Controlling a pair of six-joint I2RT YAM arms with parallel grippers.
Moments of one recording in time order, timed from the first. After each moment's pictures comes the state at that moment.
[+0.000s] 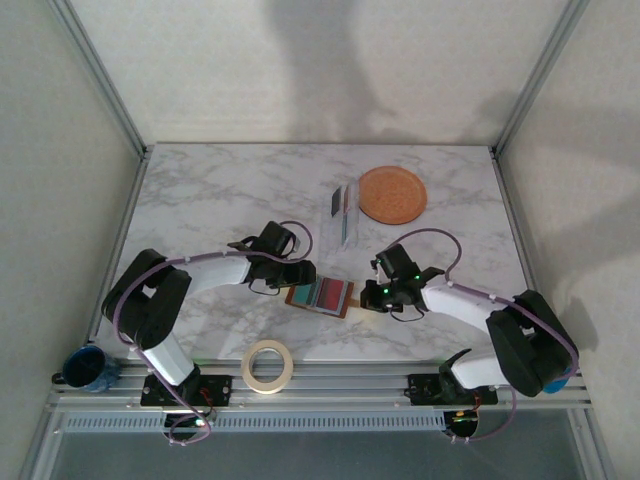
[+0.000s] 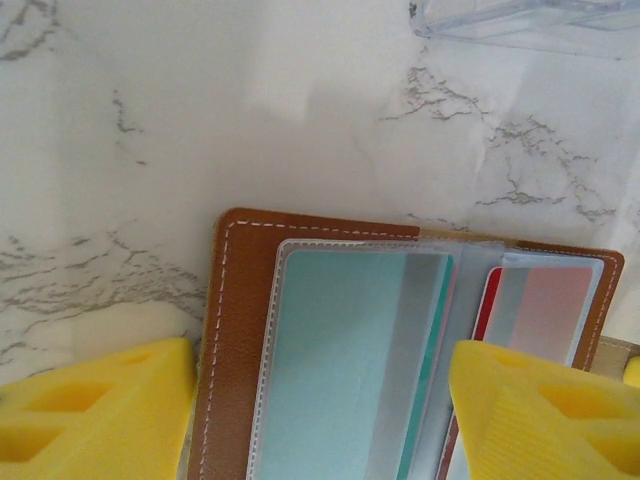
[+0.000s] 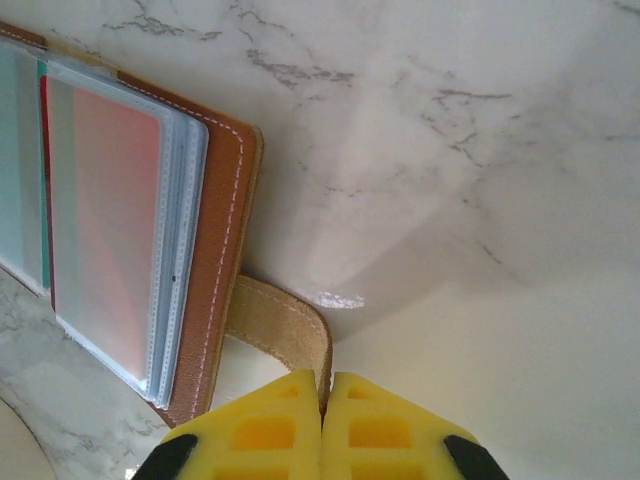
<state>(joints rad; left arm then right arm) -0.58 1.68 0.87 -0.26 0.29 -0.66 0.60 1.37 0.58 -0.33 -0.32 0.63</state>
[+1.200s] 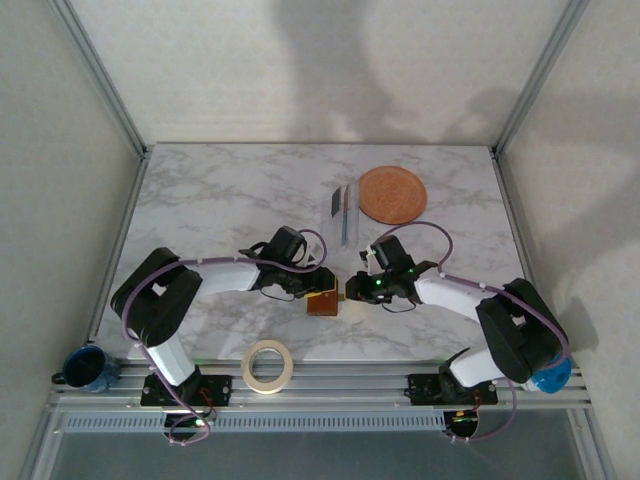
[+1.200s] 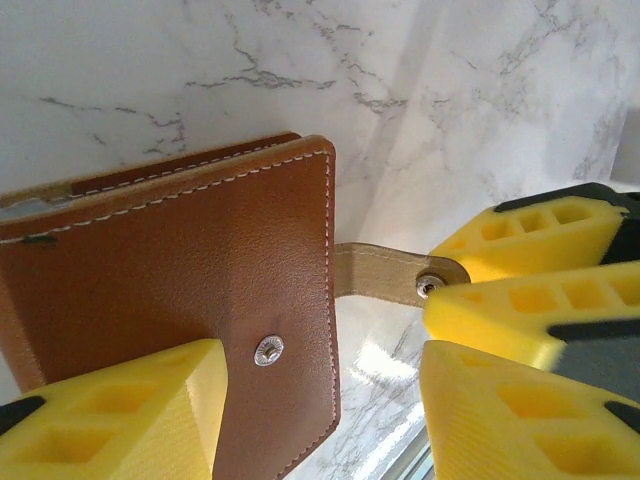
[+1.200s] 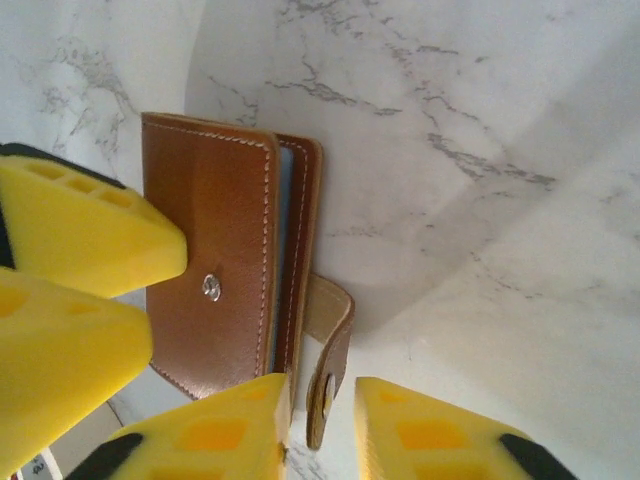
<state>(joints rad) -0.66 1.72 0.85 -0.07 0.56 -0.80 0.61 1.43 0.64 -0.22 -0.44 0.63</state>
